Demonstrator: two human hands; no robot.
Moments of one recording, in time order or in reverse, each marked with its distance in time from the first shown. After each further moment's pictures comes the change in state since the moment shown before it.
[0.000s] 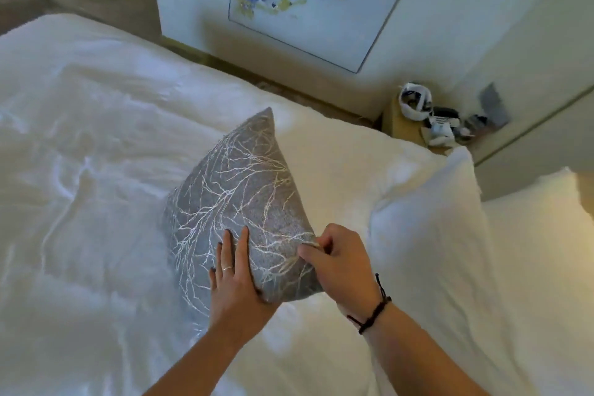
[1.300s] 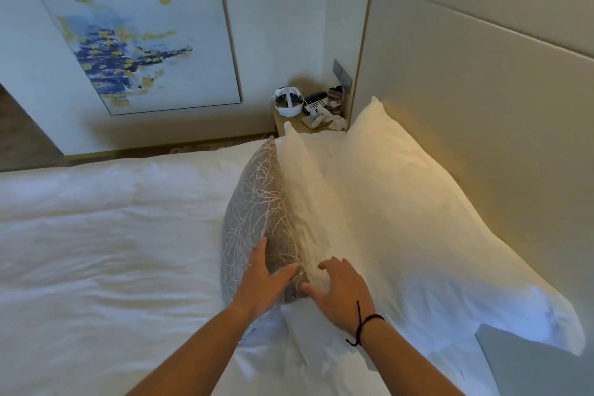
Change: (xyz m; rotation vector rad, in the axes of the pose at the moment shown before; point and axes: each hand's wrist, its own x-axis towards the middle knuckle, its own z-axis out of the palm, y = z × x) left_hand -0.128 0.257 0.213 -0.061 -0.461 0.108; right_hand -0.137 0.311 -0.251 -0.297 0.182 0.084
